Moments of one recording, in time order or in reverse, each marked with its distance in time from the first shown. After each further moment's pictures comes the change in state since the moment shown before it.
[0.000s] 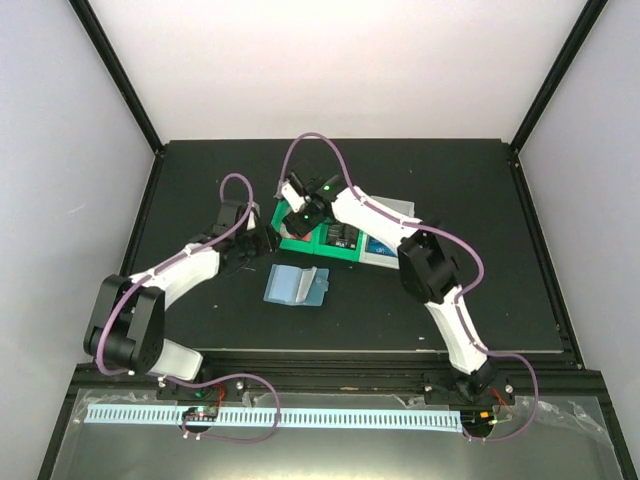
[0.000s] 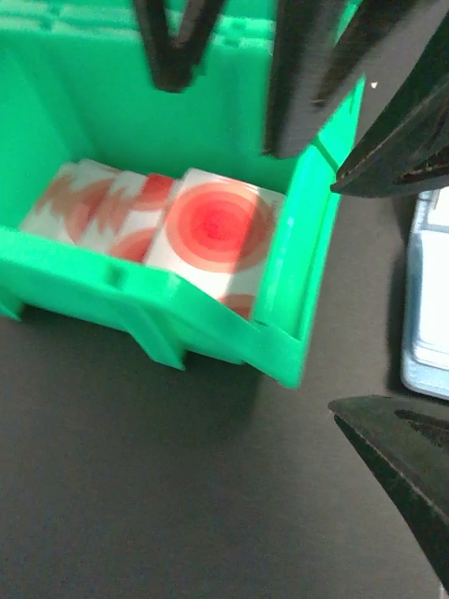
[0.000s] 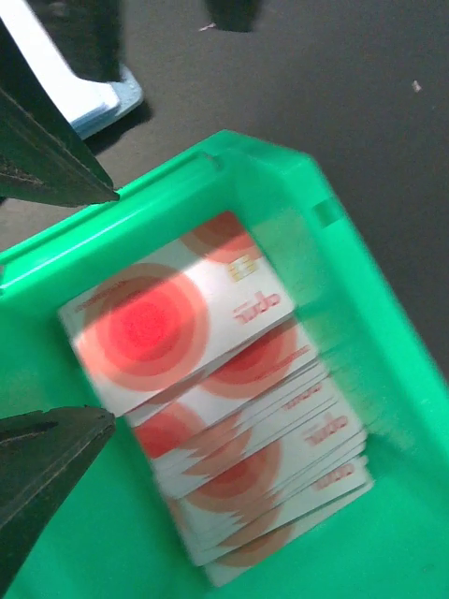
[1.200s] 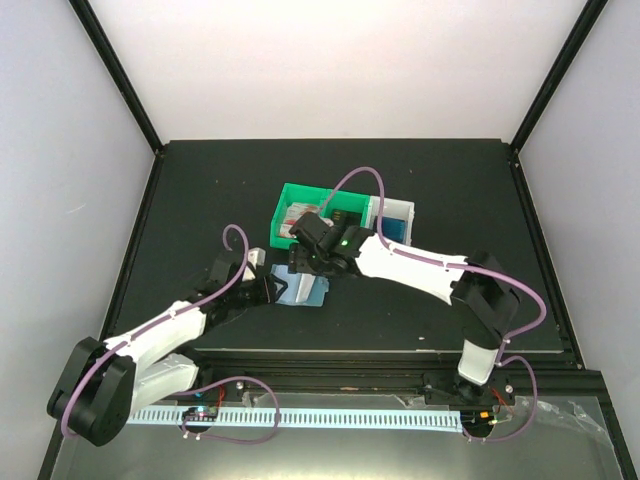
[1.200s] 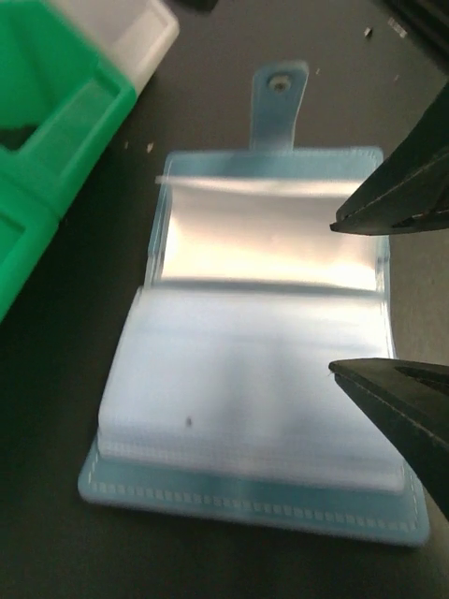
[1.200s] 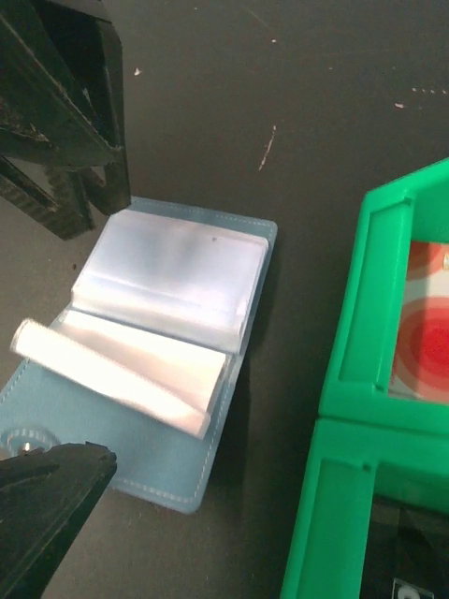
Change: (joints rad) left arm -0.132 -0.370 -0.409 0.107 0.134 -0.056; right arm 0.225 -0.485 -0.641 0.194 0.180 1.013
